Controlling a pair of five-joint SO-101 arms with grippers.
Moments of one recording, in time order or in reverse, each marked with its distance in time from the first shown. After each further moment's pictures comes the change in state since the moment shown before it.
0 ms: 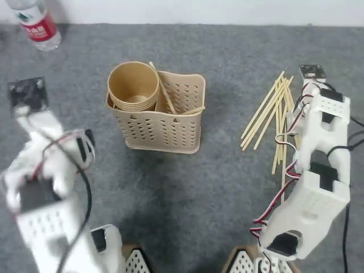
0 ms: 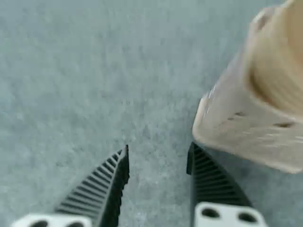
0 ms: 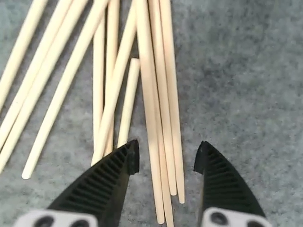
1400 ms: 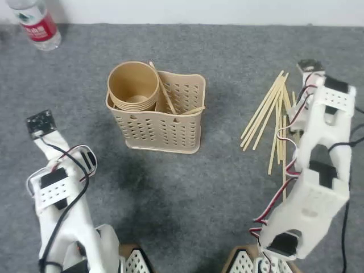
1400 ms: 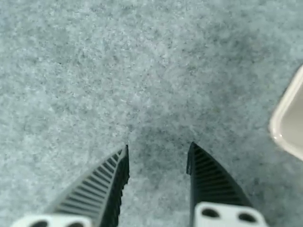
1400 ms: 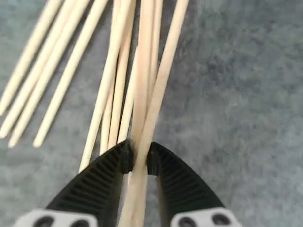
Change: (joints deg) left arm -8.7 21.4 31.3 -36.7 6.5; right arm -0.3 0.0 -10.8 13.5 5.2
